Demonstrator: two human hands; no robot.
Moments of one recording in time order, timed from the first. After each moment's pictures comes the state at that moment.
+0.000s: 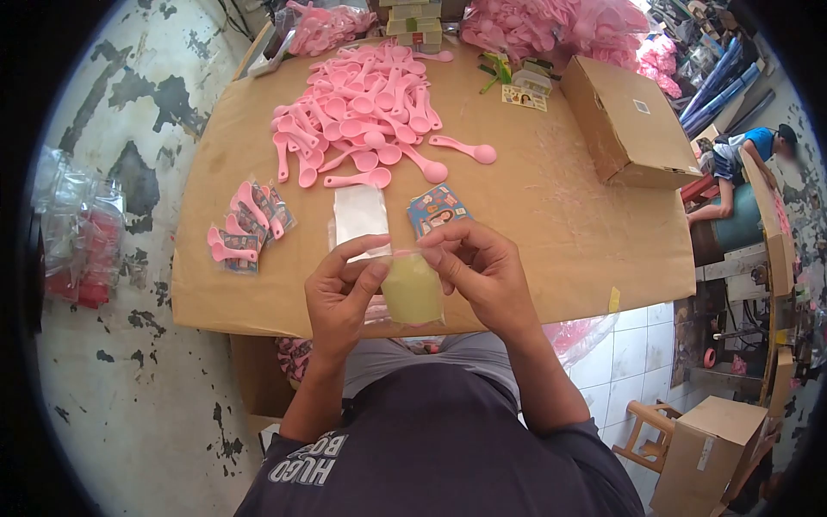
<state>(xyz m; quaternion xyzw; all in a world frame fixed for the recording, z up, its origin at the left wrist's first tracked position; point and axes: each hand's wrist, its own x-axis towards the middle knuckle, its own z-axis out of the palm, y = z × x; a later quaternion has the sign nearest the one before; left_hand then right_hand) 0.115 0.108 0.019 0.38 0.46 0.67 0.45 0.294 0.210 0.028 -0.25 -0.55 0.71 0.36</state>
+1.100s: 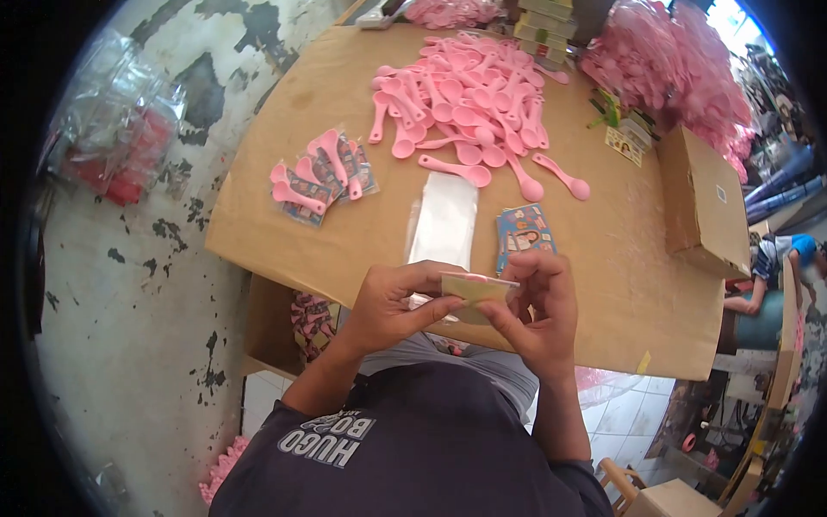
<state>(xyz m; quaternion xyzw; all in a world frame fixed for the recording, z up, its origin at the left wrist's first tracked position) 0.085 0.084 0.012 0.53 0.48 0.57 0.40 0.275 0.193 0.016 -0.19 -0.67 0.59 0.40</state>
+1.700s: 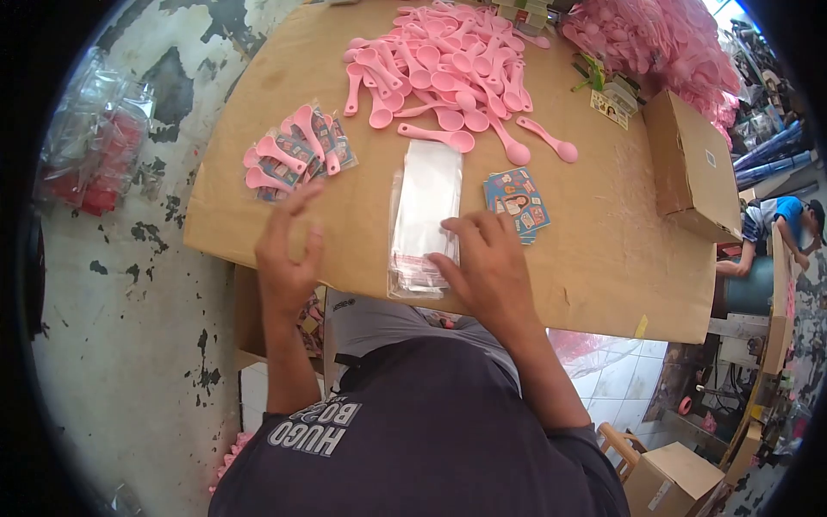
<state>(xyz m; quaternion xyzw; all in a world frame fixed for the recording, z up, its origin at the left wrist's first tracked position) 0.006 0.038 0.009 0.53 0.72 0.46 -0.02 0.235 0.185 0.004 -0.25 -0.91 0.20 0.28</state>
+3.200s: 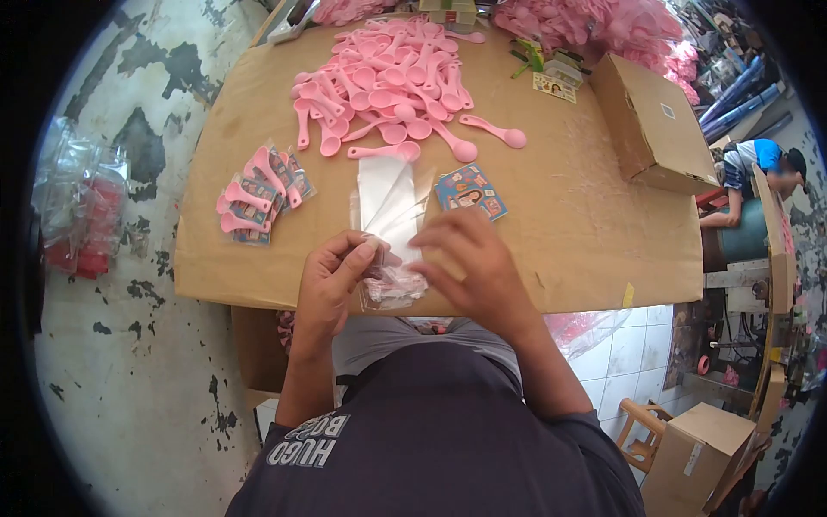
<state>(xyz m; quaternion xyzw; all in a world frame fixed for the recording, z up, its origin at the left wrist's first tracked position) 0.071 0.084 -0.004 0.32 0.47 0.62 0.54 0.264 0.198 0.027 -0.19 -0.86 0.30 0.36</state>
